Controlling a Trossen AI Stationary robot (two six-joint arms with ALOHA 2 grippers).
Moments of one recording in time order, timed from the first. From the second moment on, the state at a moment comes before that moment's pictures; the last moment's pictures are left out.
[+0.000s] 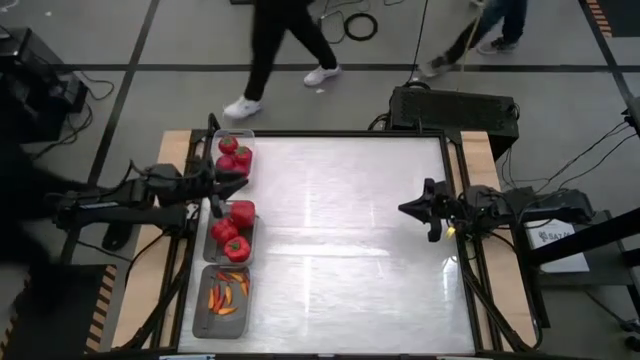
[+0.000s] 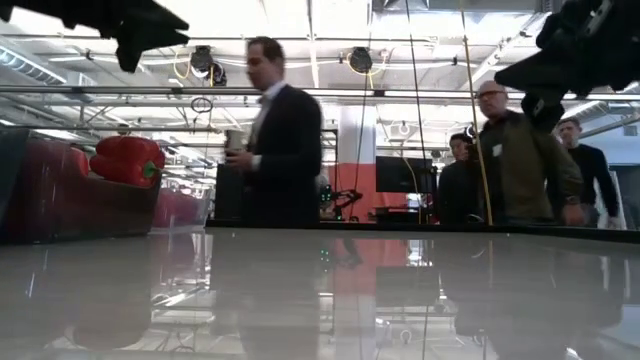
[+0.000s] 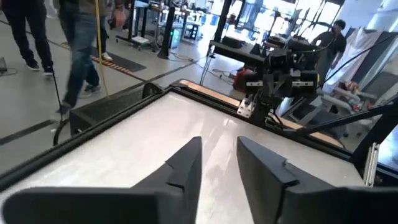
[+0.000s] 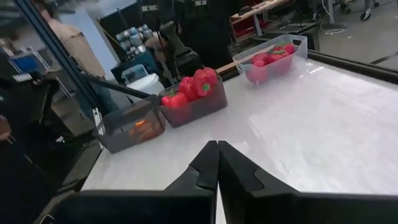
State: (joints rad) left arm 0.09 0.42 0.52 -0.20 -0.19 -0.28; right arm 0.07 0.27 0.21 -0.05 0.13 0.45
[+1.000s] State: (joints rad) left arm 0.09 0.15 0.08 0.08 -0.13 -0.47; right arm 0.07 0.25 0.01 0.07 0.07 0.51
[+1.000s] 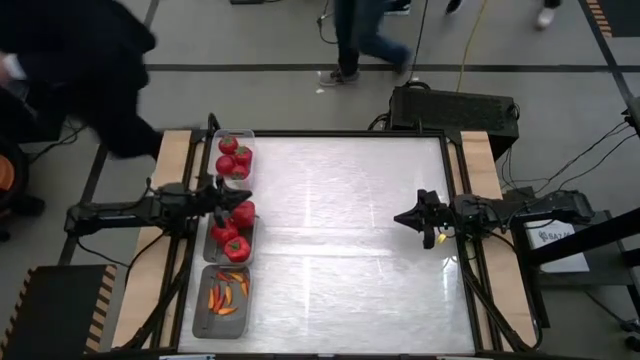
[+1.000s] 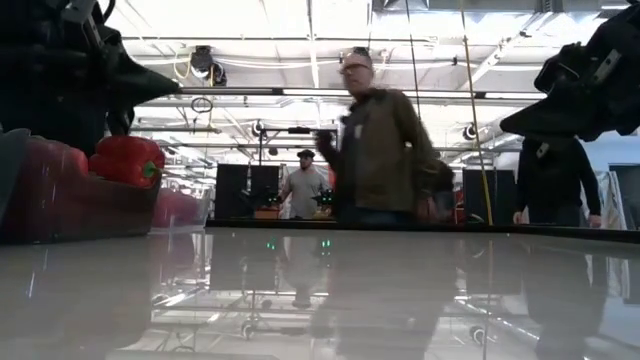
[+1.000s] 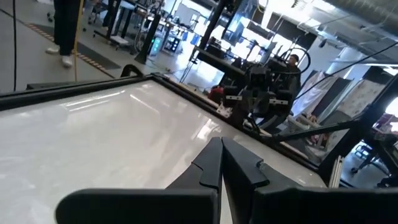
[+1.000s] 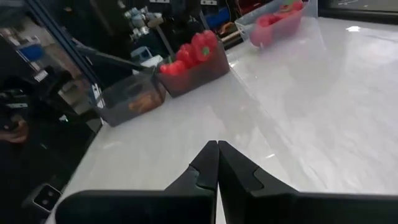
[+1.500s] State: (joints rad) left arm 0.09 0.15 0.02 0.06 -0.11 -0.47; right arm 0.06 0.26 0.01 0.02 0.02 0.28
